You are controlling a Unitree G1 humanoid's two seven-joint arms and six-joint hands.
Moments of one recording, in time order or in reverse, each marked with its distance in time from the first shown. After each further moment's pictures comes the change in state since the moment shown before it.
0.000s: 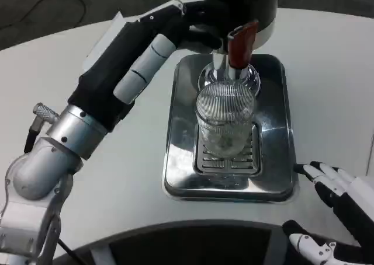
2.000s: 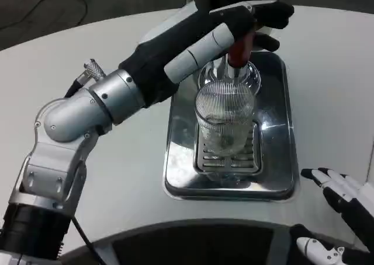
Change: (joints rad) left arm -0.258 -0.035 -0.047 0.174 0.060 0.134 -0.274; right arm 0.040 -0.004 -0.033 -0.011 0.046 0.013 -0.007
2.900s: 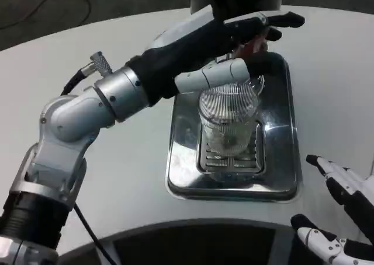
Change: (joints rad) left arm -0.053 0.037 -0.063 0.139 0.155 -0.272 0.016; right arm -0.020 0.004 -0.004 0.007 0.039 0.031 -0.028
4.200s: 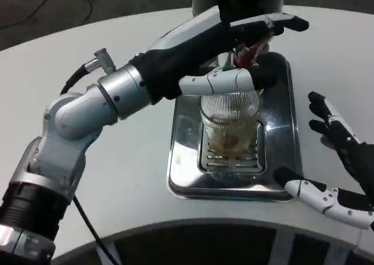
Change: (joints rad) left arm -0.045 0.029 -0.052 0.094 0.045 -0.132 0.057; right arm -0.170 0.042 -0.041 0.344 0.634 -0.169 -0.387
